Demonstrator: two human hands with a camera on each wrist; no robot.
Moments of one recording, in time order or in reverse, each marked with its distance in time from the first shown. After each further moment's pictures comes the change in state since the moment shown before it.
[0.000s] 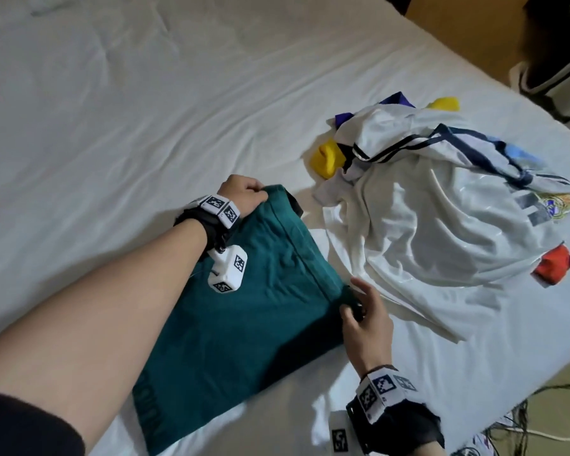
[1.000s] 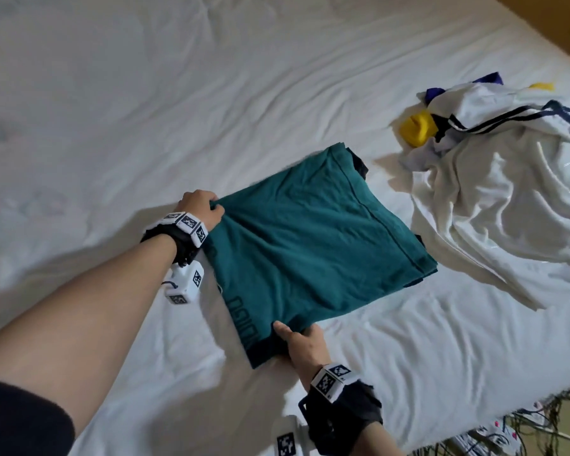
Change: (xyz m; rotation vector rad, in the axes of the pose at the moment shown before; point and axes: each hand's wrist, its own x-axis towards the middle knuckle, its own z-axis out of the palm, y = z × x) left_hand -0.121 -0.218 -0.122 0.343 0.176 -0.179; right_hand -0.183 0.008 0.160 0.175 -0.470 0.638
